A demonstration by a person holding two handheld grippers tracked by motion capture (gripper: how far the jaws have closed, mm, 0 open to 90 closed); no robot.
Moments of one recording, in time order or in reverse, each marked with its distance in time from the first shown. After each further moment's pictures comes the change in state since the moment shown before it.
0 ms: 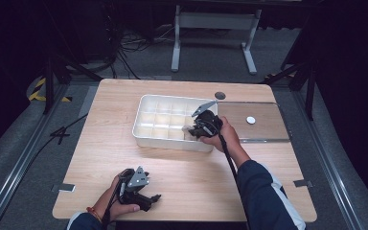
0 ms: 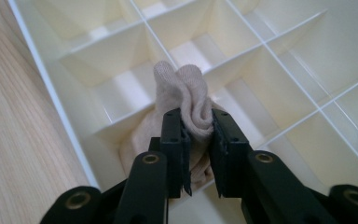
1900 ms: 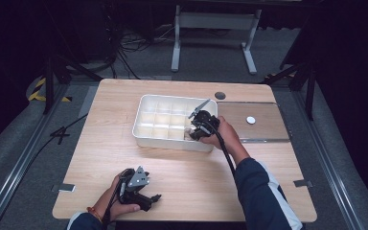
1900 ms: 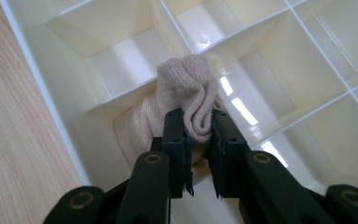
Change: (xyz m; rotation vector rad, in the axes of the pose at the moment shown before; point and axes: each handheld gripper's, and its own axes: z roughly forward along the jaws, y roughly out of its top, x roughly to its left) left arm 0.000 0.001 0.000 0.005 0.002 0.007; right arm -0.003 0.005 0.010 0.138 0.044 -0.019
